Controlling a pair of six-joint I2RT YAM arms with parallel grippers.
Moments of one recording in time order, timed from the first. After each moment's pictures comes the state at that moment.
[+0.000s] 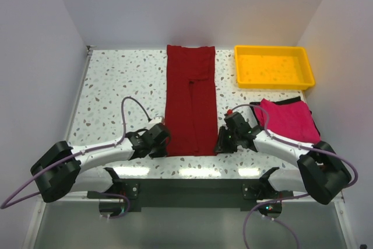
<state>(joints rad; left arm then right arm) -0.90 1.24 0.53 -0.38 -0.17 -0.94 0.62 1.26 0.52 -0.32 -0.17 0.79</state>
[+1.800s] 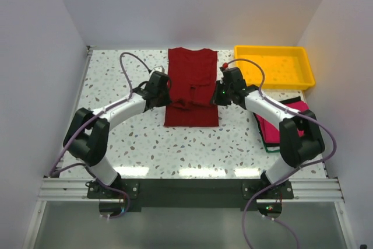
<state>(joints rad) -0.53 1.63 1.08 -0.29 -0.18 -0.67 0.43 1.60 1.08 -0.32 -0.12 0.53</state>
